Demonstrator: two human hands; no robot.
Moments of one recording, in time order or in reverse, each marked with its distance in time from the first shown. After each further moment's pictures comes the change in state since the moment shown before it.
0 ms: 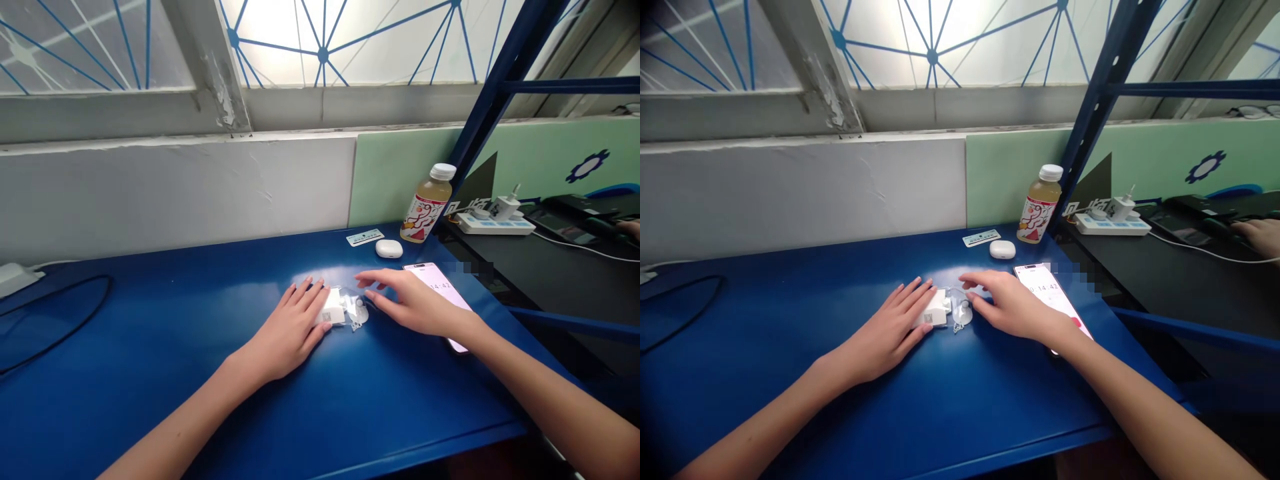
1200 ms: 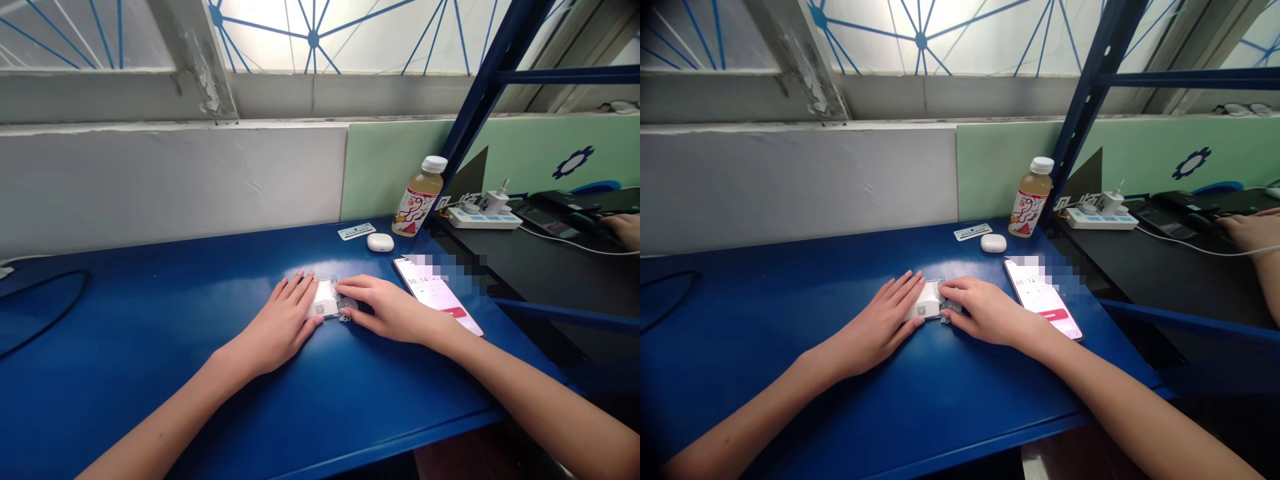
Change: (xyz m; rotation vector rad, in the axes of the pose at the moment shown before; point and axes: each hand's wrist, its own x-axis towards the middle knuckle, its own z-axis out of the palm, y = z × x) left_hand 0.004 0.001 0.006 0.015 0.059 0.017; right_hand -0.004 -0.003 0.021 -0.075 -0.057 -0.166
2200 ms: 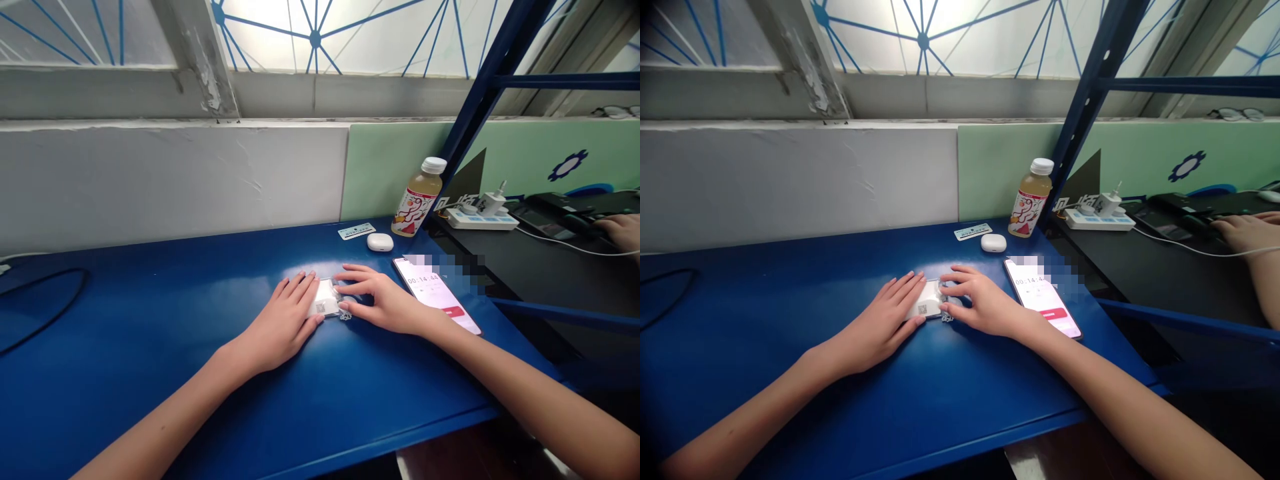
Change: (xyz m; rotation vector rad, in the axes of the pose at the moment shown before) left_hand 0.001 0.000 0.002 -0.028 -0.045 -0.037; right_hand 0.007 0.009 0.003 0.154 0.027 0.095
